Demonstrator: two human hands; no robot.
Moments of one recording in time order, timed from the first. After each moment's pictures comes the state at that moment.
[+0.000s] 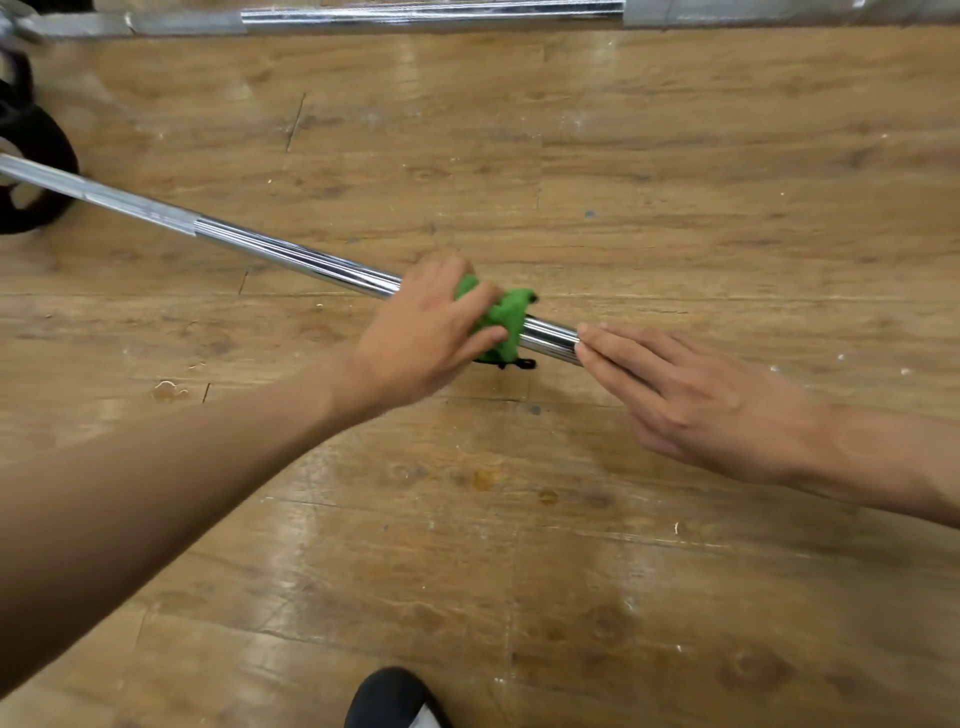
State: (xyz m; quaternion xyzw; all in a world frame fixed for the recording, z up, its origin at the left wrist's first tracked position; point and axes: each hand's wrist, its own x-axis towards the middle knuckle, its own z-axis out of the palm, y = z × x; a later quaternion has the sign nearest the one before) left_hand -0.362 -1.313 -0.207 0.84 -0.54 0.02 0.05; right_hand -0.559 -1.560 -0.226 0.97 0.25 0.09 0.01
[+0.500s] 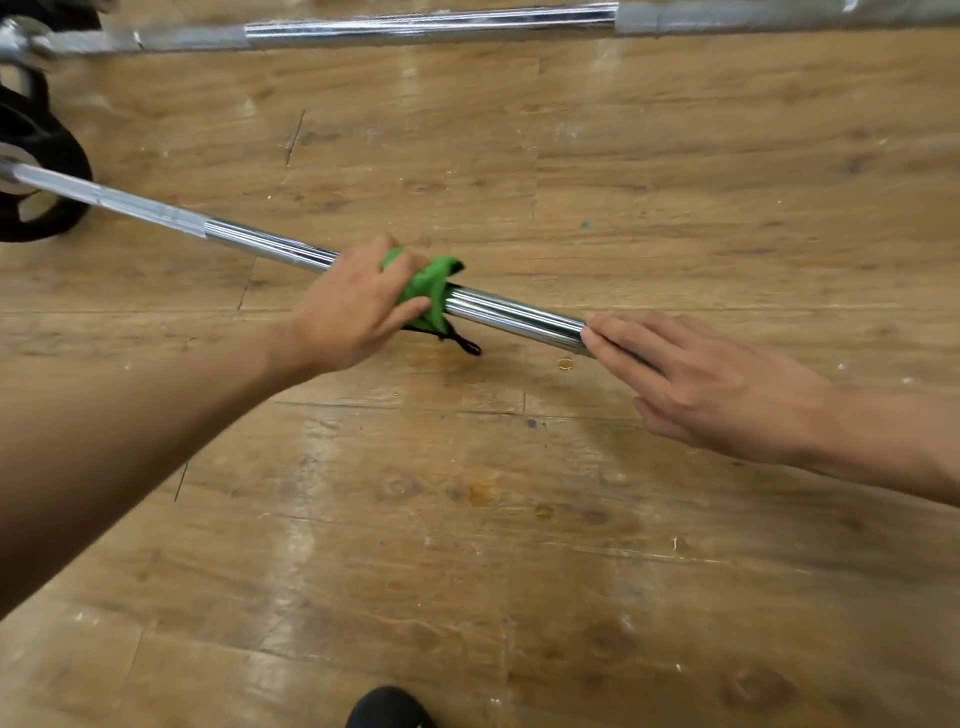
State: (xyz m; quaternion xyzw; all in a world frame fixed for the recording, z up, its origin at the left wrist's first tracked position) left_hand -0.294 -1.287 -0.200 0.85 -0.53 -0.01 0.04; right_hand -0.545 -1.582 -0.223 0.97 0.24 0.10 0.01
